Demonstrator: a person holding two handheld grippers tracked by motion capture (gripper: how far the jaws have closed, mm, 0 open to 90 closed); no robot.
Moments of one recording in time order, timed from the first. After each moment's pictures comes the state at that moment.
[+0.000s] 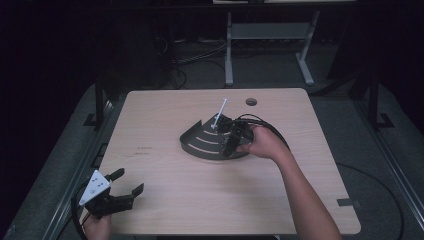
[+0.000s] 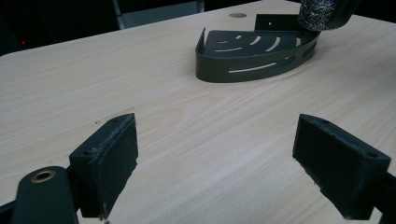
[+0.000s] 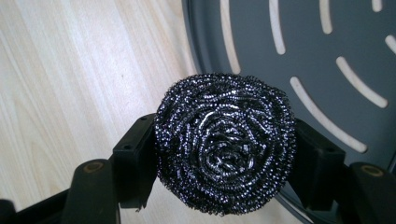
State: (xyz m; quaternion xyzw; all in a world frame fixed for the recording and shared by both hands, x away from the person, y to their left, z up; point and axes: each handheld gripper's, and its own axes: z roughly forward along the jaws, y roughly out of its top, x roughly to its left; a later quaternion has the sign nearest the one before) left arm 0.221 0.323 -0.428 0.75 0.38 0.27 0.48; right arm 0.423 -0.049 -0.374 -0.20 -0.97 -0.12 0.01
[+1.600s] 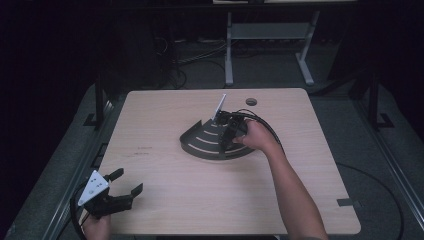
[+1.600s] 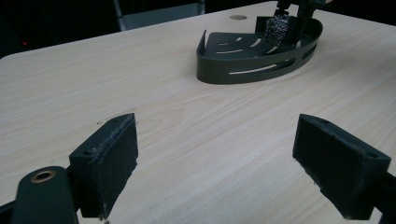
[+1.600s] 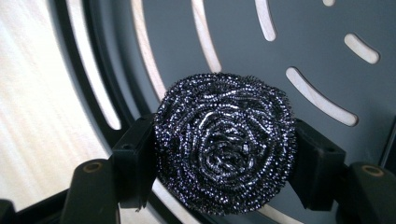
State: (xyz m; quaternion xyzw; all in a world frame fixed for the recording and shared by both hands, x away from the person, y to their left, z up) left arm 0.220 0.324 -0.427 0.74 0.38 0.27 0.48; right arm 0.477 -0.045 -0.412 -0.26 -0.96 -0.11 0.01
